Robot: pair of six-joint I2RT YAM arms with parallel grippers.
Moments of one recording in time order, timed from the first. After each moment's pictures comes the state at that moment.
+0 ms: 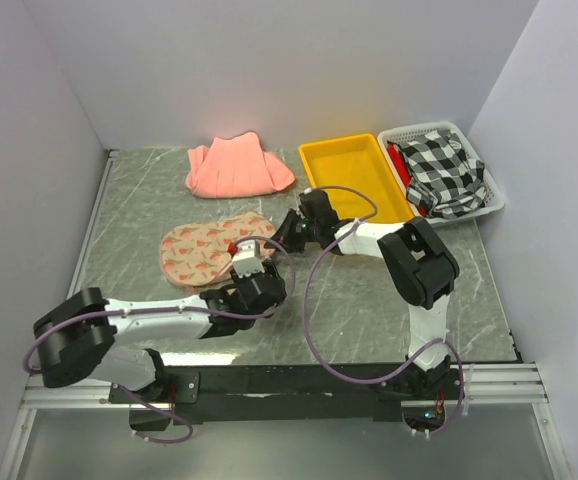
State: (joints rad) left arm -1.10 1.33 0.64 0.00 -0.68 -1.04; right arm 0.58 1.98 1.15 0.16 -0.44 1.01
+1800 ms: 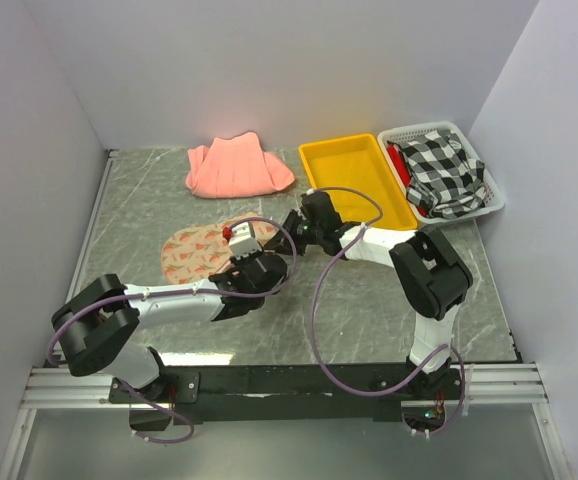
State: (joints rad) left arm -0.99 1.48 0.74 0.06 -0.83 -1.02; right arm 0.61 1.87 1.09 0.13 -0.41 1.06
